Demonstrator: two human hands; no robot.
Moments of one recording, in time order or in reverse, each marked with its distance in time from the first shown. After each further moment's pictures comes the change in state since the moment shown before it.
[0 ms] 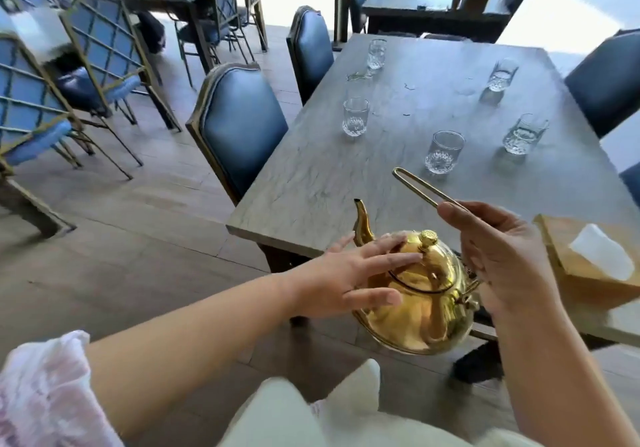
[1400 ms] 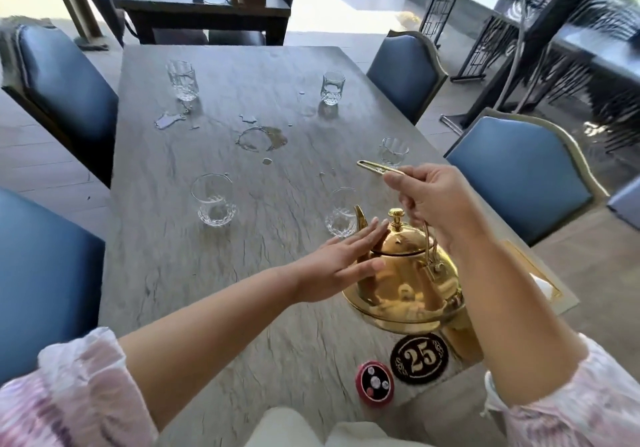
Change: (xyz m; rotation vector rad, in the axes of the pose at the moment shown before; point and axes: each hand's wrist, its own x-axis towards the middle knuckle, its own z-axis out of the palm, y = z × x) left_hand 0.271 -0.132 -0.123 -0.198 -0.325 0.433; right_hand 0.255 -0.038 0.020 -0.514 0.508 -0.023
